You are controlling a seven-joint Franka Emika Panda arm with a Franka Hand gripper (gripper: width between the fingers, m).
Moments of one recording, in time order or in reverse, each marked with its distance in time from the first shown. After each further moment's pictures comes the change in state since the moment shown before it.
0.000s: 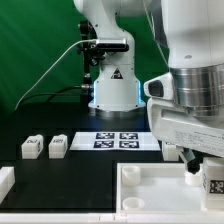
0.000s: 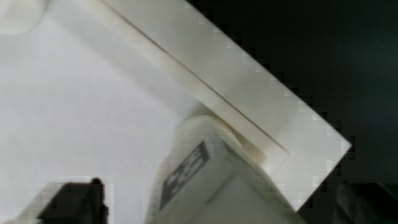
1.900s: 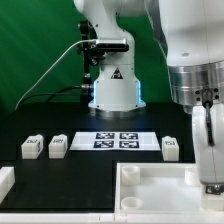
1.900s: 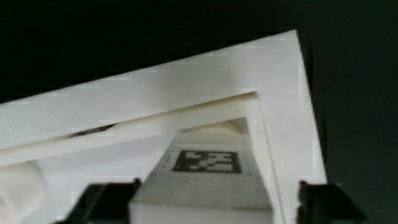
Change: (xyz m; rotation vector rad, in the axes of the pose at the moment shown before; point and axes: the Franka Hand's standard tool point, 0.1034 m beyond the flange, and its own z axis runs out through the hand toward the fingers) arm 0.004 -0.005 -0.003 0.023 -0.006 1.005
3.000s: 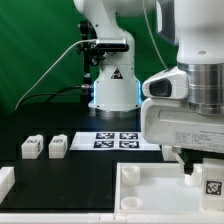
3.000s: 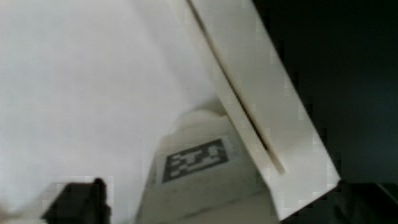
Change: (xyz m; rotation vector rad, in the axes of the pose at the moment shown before) arm 0.001 0.005 0.000 -0.071 0.048 -1.220
